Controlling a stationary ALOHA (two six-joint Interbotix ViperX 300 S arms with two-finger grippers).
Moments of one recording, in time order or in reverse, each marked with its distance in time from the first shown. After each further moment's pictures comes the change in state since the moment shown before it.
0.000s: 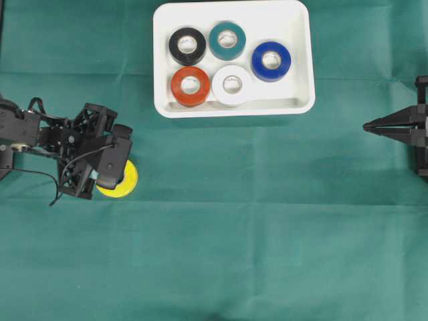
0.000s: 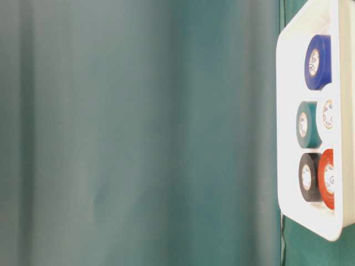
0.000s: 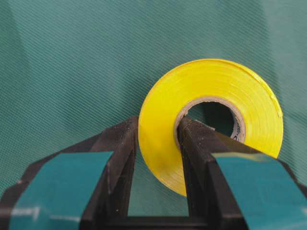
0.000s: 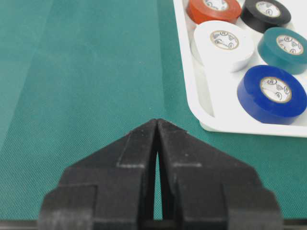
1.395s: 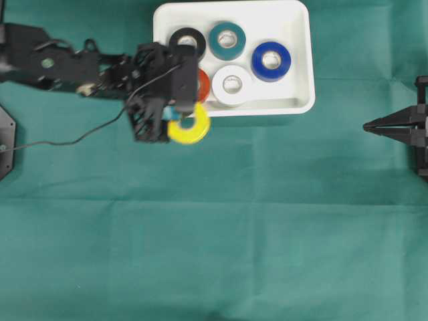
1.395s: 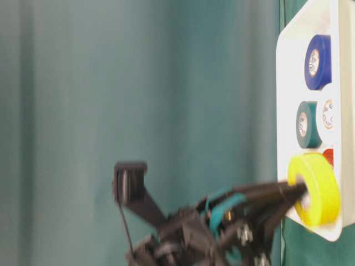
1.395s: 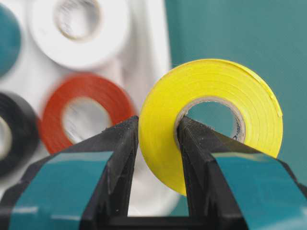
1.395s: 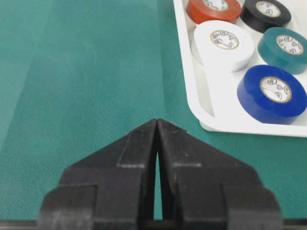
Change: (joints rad) left arm 0.267 0.202 -0.446 0.000 0.081 0.018; right arm 0.000 0.000 0.000 0.000 0.000 0.000
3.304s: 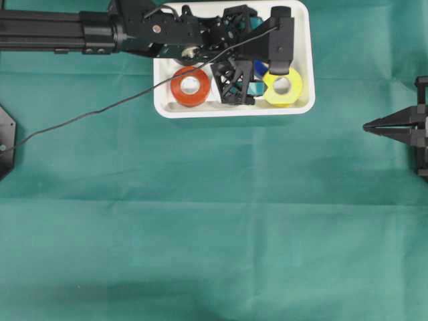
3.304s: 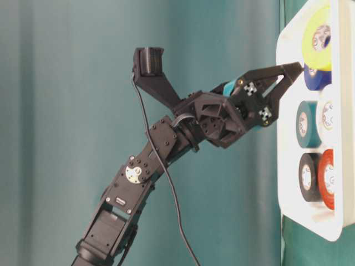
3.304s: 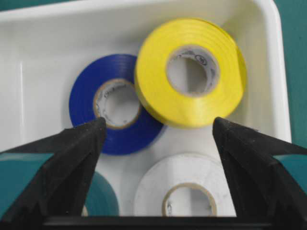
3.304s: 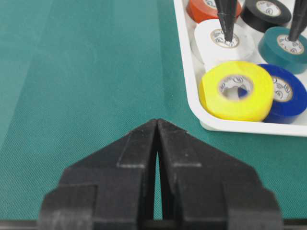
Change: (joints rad) left arm 0.071 0.364 -0.477 0.003 0.051 0.094; right arm 0.000 0.000 0.002 0.000 0.000 0.000
